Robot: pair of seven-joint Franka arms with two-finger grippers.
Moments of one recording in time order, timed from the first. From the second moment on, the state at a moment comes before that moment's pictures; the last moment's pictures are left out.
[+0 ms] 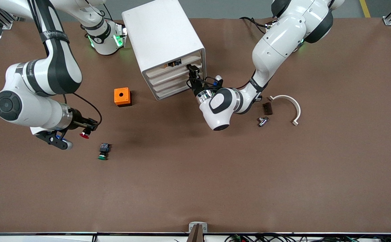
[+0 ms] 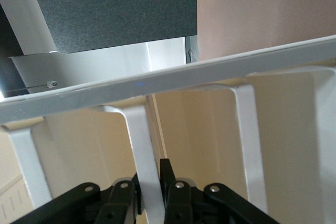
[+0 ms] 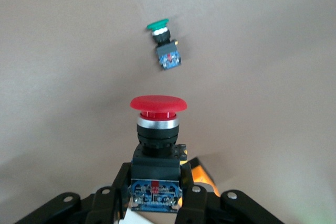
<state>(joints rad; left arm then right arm) -0.47 0.94 -0.33 -1.46 -0.95 1.48 -2.20 0.19 0.27 -0.03 -1.69 0.10 1.77 0.59</state>
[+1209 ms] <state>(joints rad) -0.27 0.94 -0.30 -1.41 -0.95 1.53 -2.20 0.52 0.13 -0.03 -1.70 0.11 1.72 1.39</state>
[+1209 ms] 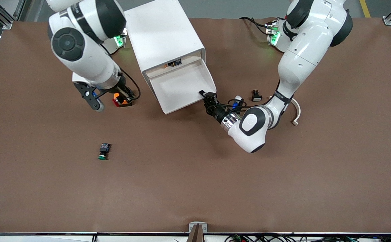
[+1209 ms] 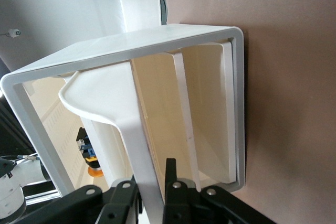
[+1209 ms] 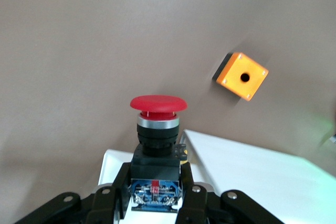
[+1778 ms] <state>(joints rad) -0.27 0.94 -0.30 -1.39 -0.95 1.58 -2.13 0.68 0.16 -0.03 -1.75 0.14 1.90 1.65</state>
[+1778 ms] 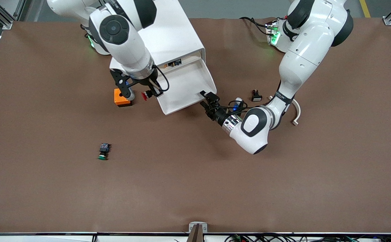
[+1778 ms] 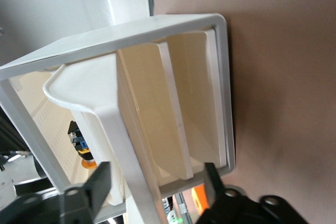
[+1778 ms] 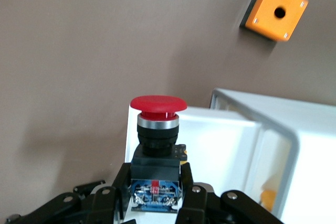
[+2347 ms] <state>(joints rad) -0.26 0.94 -0.30 -1.26 -0.89 1.58 -1.68 0.82 0.29 -0.03 -1.80 0.14 2.12 1.80</state>
